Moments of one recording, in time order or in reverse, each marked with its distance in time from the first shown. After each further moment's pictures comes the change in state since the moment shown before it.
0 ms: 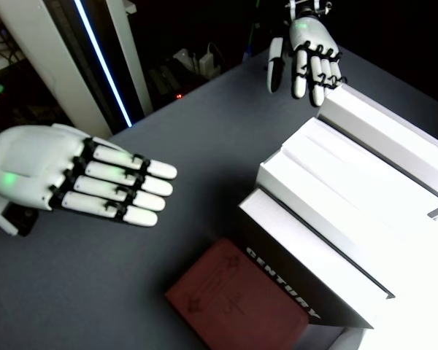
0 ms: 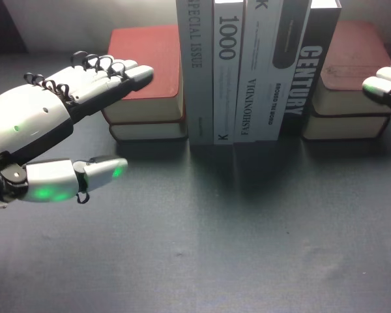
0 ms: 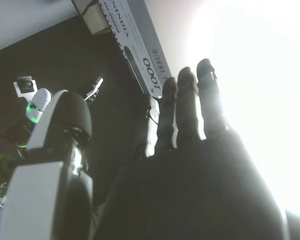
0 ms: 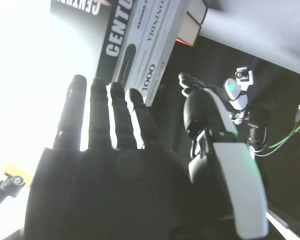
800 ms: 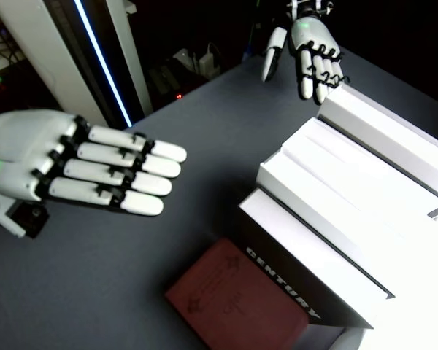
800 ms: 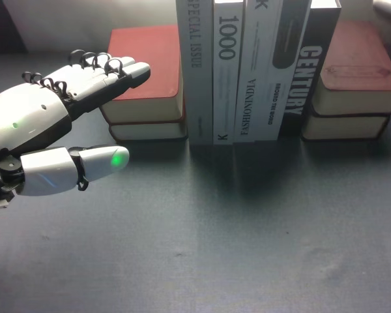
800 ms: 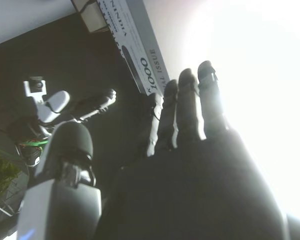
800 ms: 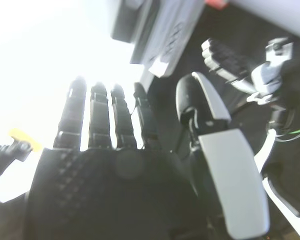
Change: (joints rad) left arm 0.000 -0.001 0.004 -0.011 0.000 -0.014; right arm 0.183 -0.024 0.062 0.017 0.062 0.009
